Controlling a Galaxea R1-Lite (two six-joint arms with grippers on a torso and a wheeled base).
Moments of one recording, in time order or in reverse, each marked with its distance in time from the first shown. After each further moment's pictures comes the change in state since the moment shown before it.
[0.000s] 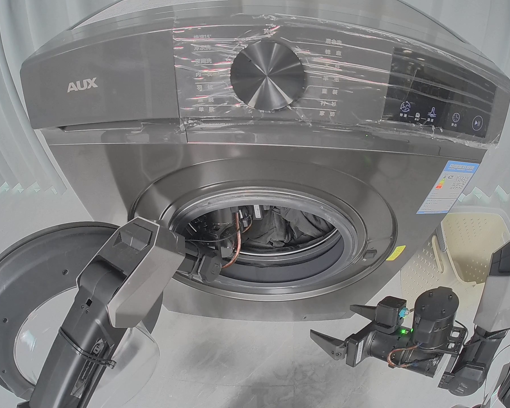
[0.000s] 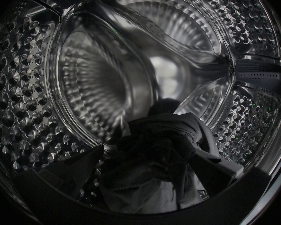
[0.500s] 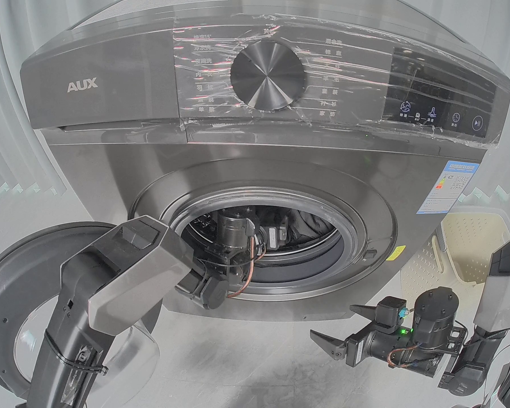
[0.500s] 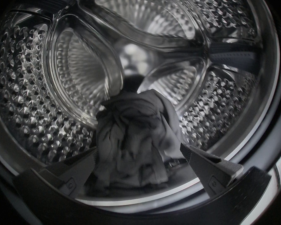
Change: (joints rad) left arm -0.104 -0.161 0.367 -0.059 0.008 -0.008; right arm 0.000 0.000 0.000 0.000 0.001 0.000
